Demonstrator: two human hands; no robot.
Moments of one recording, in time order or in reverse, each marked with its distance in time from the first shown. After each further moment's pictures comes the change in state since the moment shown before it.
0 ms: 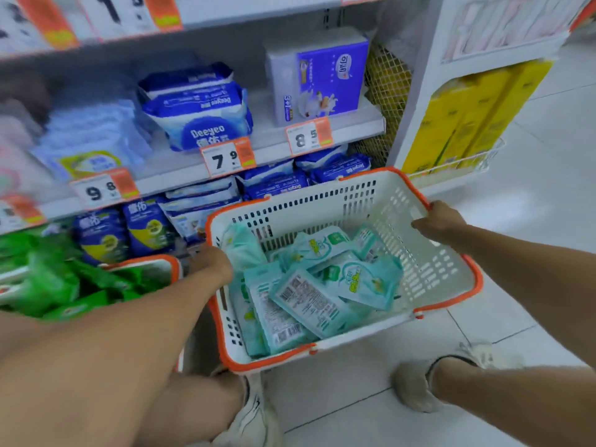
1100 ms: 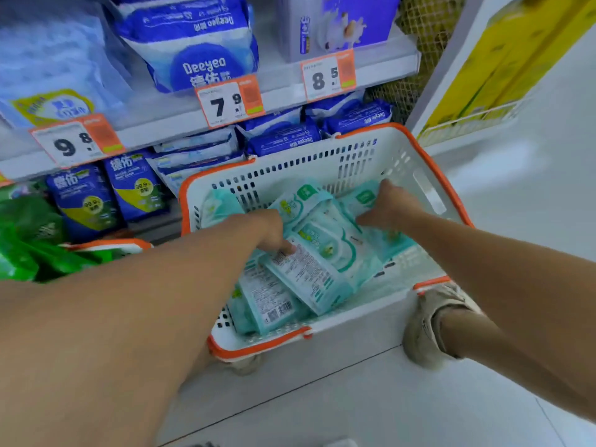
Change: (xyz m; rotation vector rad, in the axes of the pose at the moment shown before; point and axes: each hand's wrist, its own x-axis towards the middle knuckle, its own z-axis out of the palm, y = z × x) left_hand -0.003 0.047 0.005 0.564 -0.459 0.632; right_hand -0.047 -0.086 0.092 -0.226 -0.145 -0.151
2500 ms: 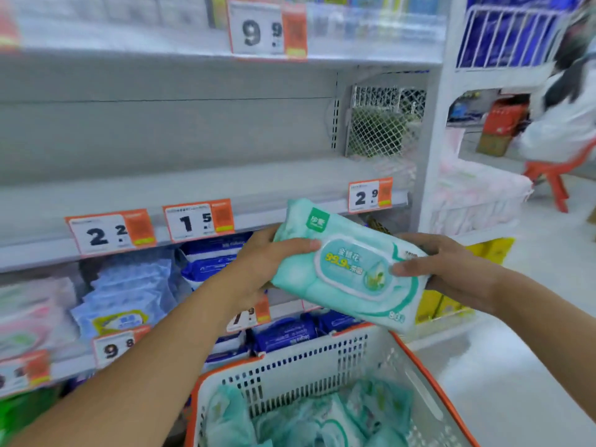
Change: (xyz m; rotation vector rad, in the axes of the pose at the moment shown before) left_hand -0.169 0.033 -0.221 -1.437 0.573 0.702; right_hand -0.113 -0.026 -0.287 0.947 -0.123 -0.660
